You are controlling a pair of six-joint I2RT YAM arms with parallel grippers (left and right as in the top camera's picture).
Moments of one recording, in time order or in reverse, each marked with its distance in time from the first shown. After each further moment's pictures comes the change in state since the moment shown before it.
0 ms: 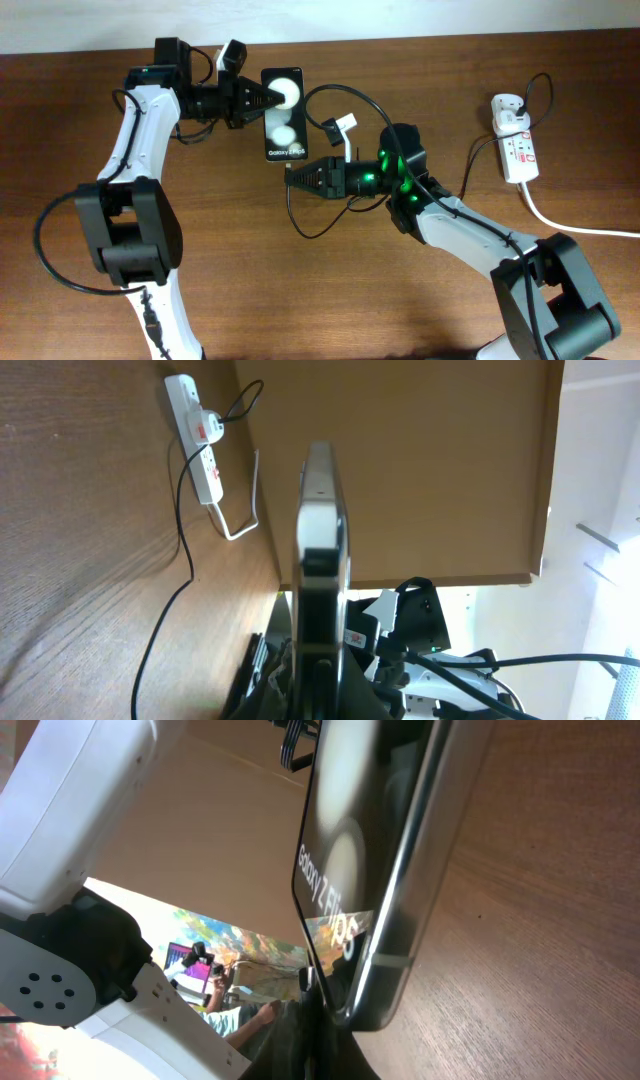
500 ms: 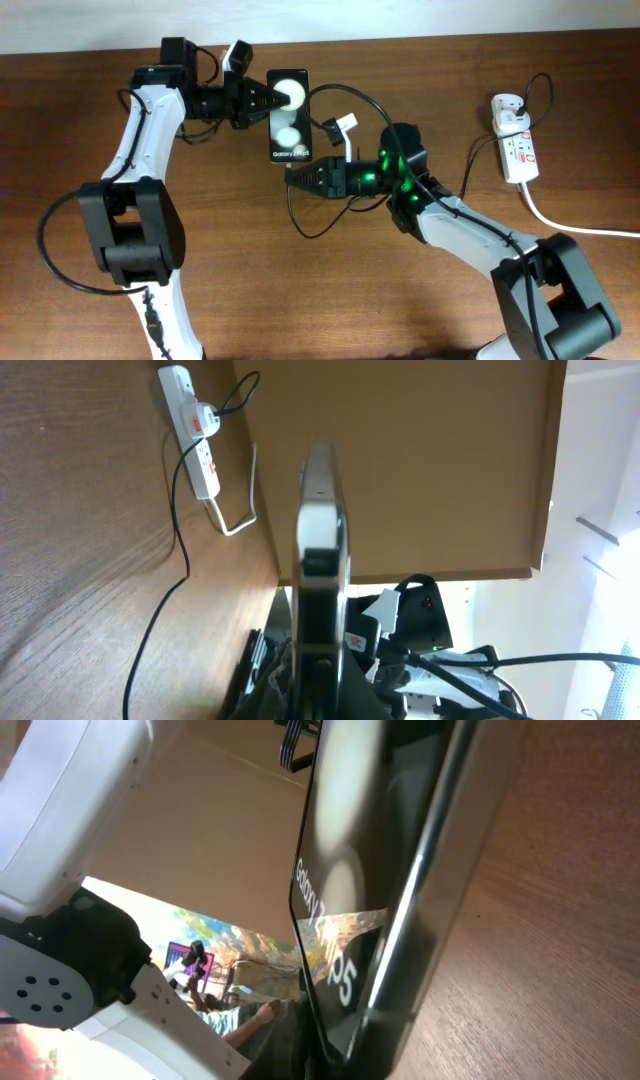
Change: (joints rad) left arm -0.021 0.000 0.000 0.001 0.000 0.000; right arm -0.010 0.000 0.000 -0.002 -0.005 -0.002
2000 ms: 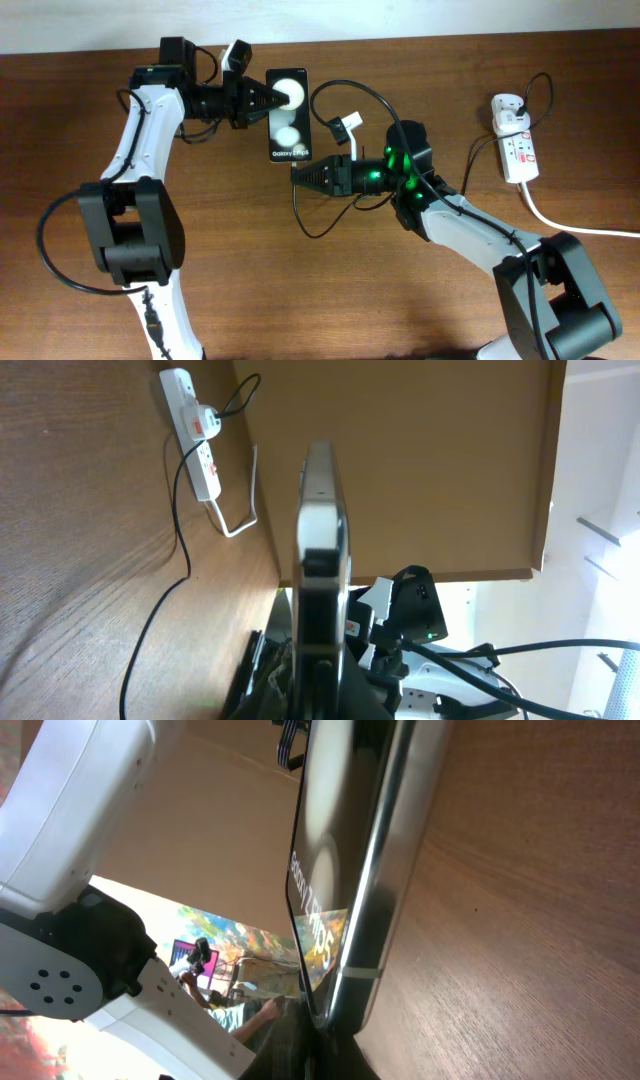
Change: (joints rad) left arm 0.003 0.000 0.000 0.006 0.000 -0.003; right arm -0.028 0.002 -0.002 -0.010 -0.038 0.000
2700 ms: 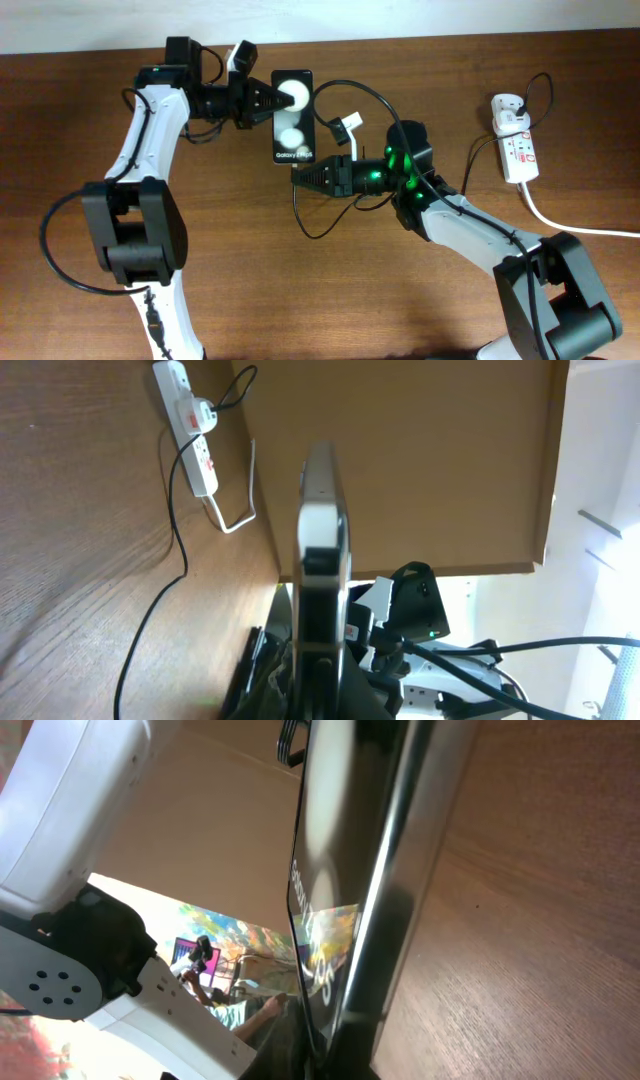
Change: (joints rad) left arm -0.019 0.000 0.000 0.005 0.000 0.000; right arm -0.003 0.000 0.000 -0.006 -0.011 0.000
